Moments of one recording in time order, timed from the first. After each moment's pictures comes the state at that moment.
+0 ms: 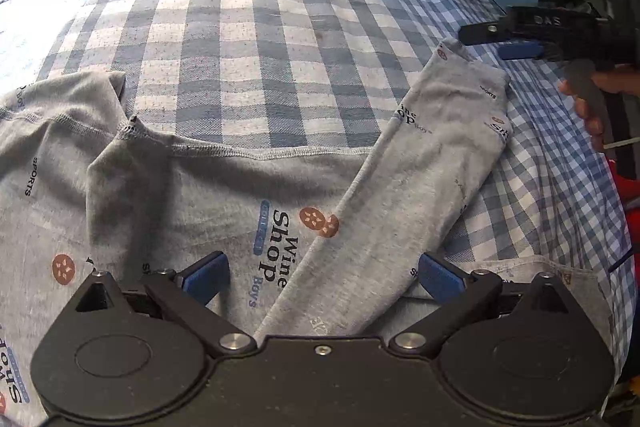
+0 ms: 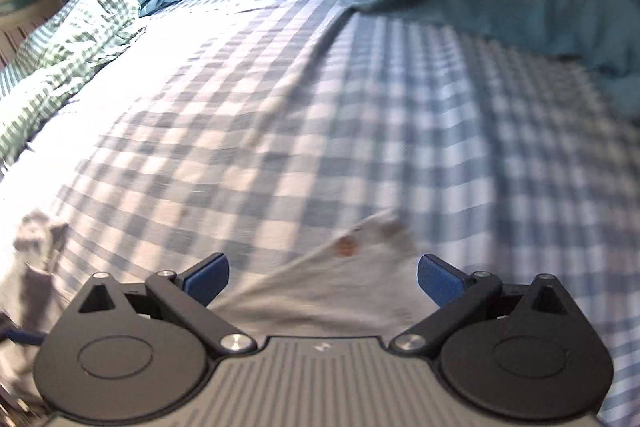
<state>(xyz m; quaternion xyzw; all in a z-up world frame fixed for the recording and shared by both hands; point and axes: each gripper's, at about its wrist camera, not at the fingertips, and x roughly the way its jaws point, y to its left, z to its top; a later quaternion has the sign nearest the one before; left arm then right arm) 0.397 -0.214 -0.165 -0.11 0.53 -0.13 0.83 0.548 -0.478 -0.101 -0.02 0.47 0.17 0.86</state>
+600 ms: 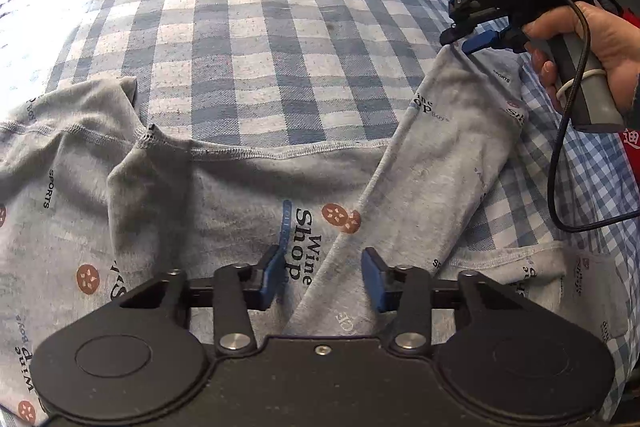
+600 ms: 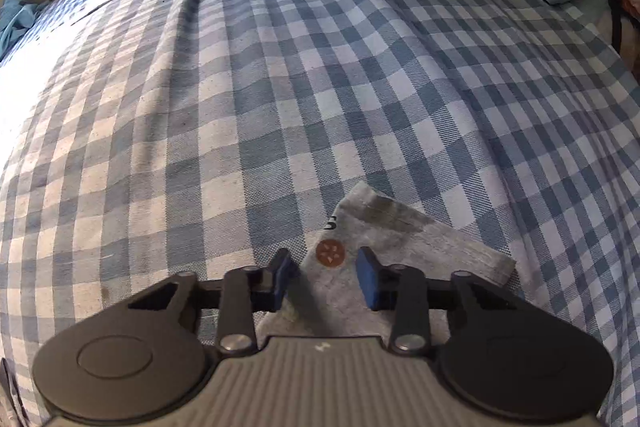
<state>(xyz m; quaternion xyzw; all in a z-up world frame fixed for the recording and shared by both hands) 0.405 -0.211 -0.162 -0.08 0.55 -0.12 0.82 0.600 -0.461 -0.143 0.06 0.52 -0.06 0.85</state>
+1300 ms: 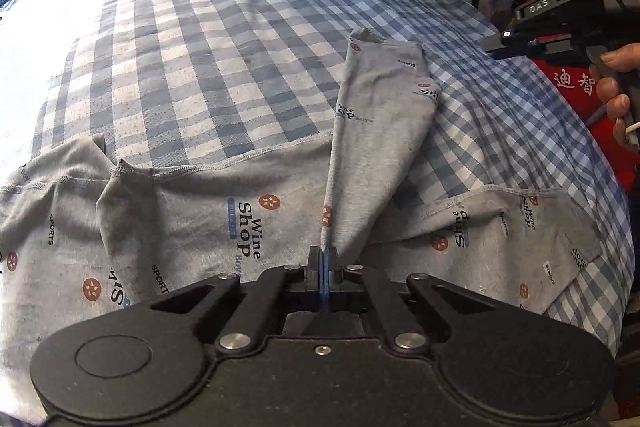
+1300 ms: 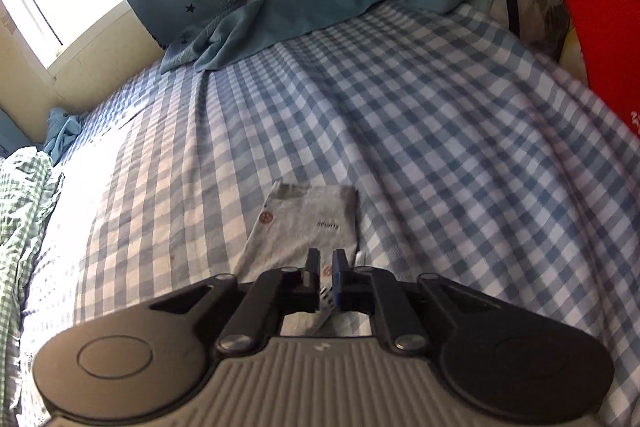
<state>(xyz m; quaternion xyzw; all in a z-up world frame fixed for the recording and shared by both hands) 0.351 -0.228 -0.123 0.00 0.49 -0.22 0.84 0.433 -0.541 -0.055 0.17 0.44 -0.02 0.88</state>
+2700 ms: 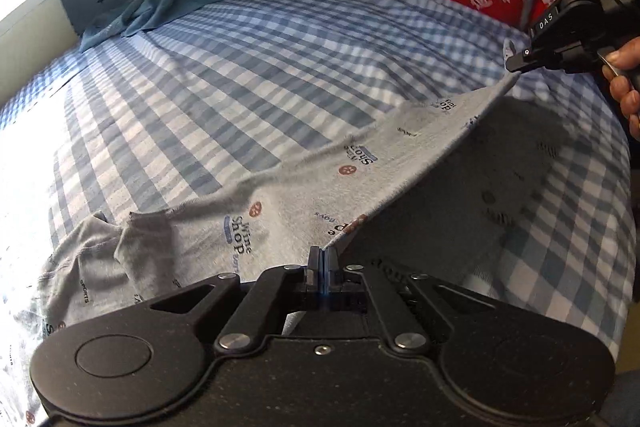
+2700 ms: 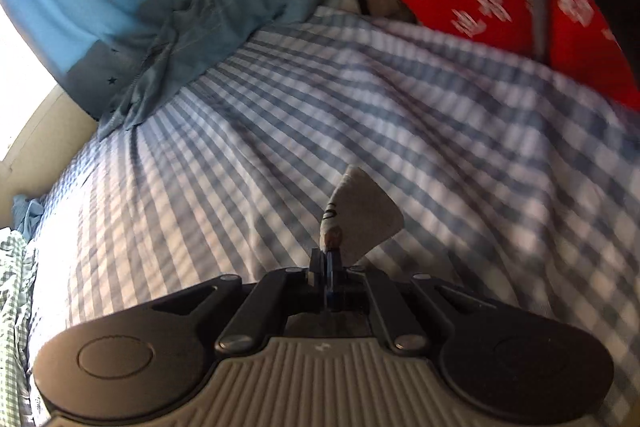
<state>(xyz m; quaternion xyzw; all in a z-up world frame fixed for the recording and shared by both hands) 0.270 -0.261 -0.098 0.19 0.42 -0.29 0.84 0.235 -0.605 -0.093 0.31 0.39 -0.18 0.85</state>
